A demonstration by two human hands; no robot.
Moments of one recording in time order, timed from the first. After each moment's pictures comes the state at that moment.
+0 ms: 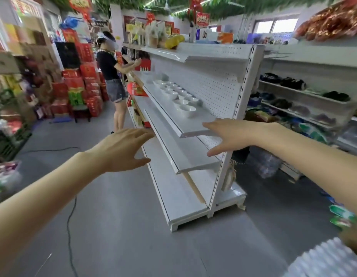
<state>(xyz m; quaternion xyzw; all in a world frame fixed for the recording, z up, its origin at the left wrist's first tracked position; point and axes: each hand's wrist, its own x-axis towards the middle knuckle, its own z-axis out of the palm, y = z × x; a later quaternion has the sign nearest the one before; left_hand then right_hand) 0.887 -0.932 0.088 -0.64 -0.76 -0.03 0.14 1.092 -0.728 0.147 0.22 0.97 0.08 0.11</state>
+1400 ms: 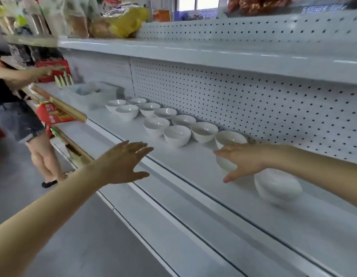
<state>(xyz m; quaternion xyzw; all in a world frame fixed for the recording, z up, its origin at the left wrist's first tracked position) 0.142 -0.319 0.035 -0.81 -0.58 0.05 0.11 0.467 -0.242 0.061 0.45 0.87 -0.03 0.20</state>
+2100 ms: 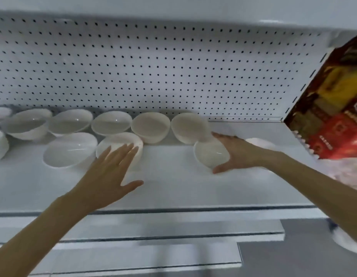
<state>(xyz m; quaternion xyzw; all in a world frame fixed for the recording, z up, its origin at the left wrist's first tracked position) 0.130 -0.068 -0.059 -0.95 -0.30 -0.04 0.06 0.468 -0.190 -0.016 0.76 0.63 -0.18 0.01</state>
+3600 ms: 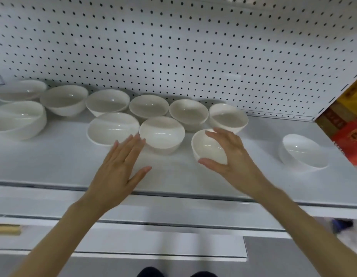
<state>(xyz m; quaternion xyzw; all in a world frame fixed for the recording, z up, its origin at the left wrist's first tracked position) 0.049 -0.057 -0.100 -0.92 -0.33 -0.21 -0.05 0.304 -0.182 -0.039 0.72 0.61 -0.11 -0.30</state>
